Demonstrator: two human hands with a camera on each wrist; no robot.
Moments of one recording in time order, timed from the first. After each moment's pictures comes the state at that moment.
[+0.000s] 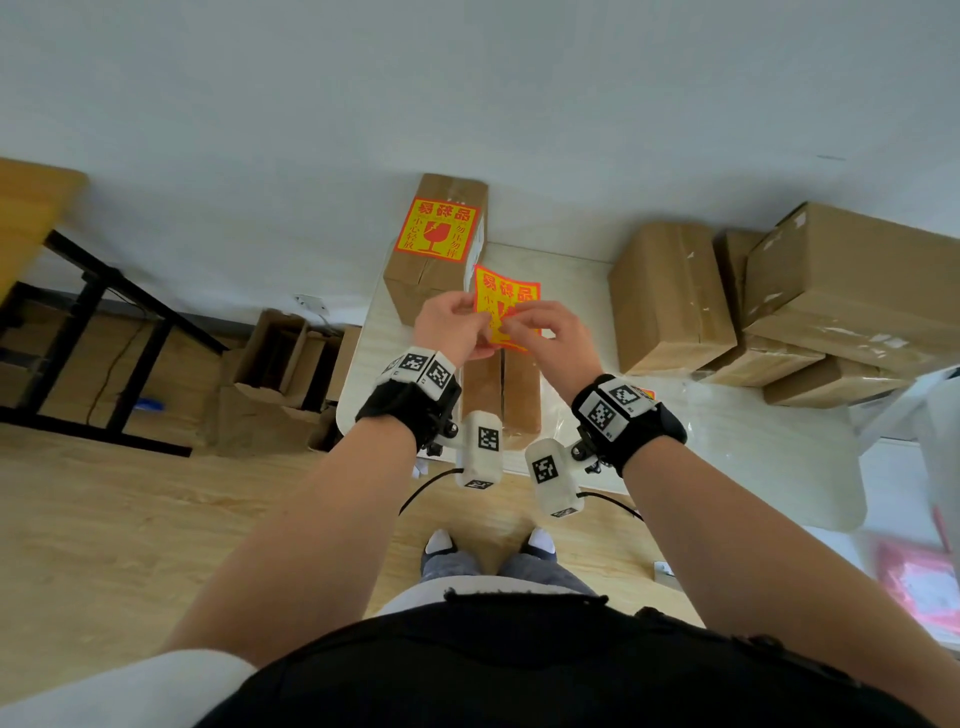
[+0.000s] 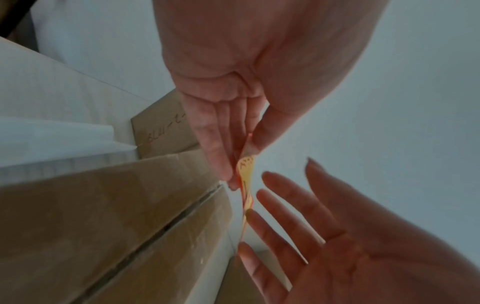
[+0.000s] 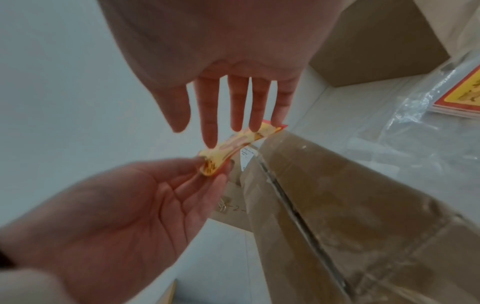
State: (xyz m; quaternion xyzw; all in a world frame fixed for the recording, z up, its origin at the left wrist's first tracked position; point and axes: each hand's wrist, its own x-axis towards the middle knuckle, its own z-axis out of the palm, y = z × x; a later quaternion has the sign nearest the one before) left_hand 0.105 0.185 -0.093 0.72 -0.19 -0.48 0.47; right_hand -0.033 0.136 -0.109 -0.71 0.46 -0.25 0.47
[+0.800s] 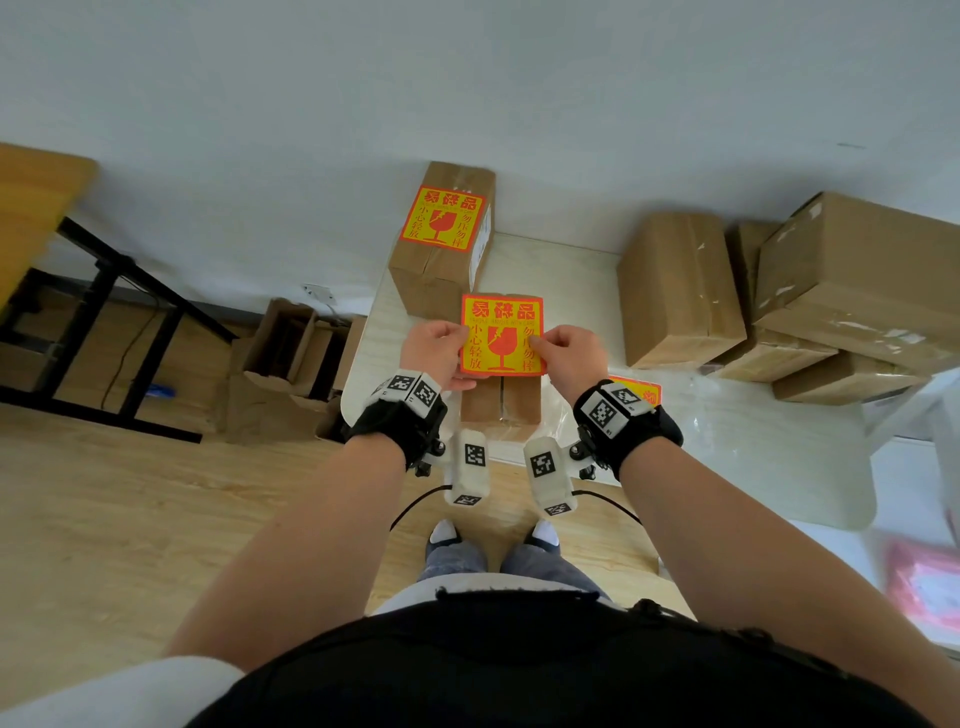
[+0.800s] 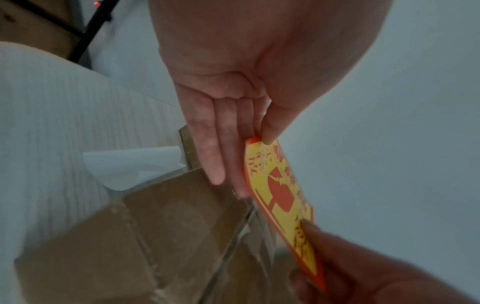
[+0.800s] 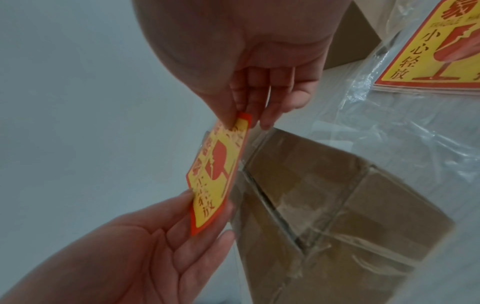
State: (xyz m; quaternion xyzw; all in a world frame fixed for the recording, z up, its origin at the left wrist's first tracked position) left_hand 0.107 0.217 -0.115 0.74 -0.14 -0.49 0.44; right_hand -0.044 0.138 -0.134 -0.63 0.60 -0.15 0.47
